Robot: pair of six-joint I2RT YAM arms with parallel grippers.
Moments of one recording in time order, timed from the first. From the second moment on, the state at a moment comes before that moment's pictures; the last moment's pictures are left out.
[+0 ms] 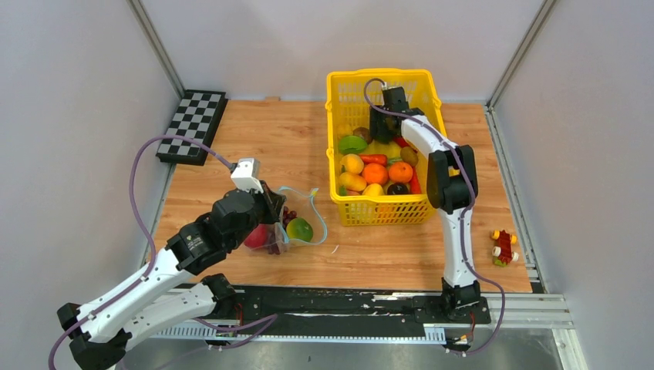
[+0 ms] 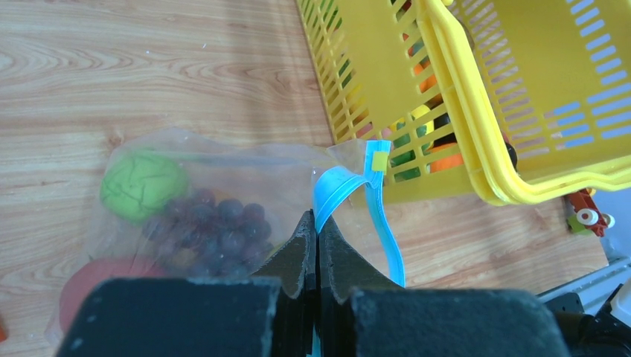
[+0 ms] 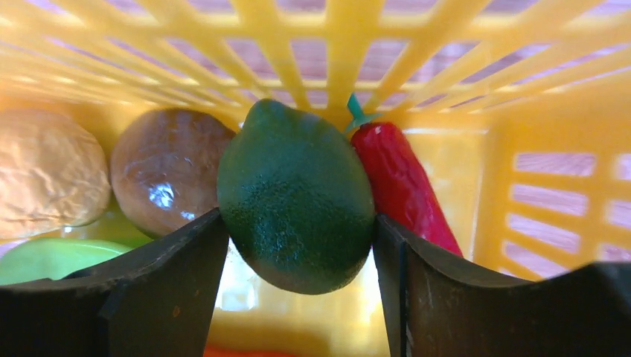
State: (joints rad) left arm -0.88 0.70 0.79 -0.47 -0.43 -0.62; right arm 0.26 2.31 1.96 -0.45 0.09 0.19
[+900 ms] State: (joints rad) left arm -0.87 0.70 0.79 -0.47 -0.43 -0.62; right arm 0.26 1.75 1.39 -0.22 -0.12 0.28
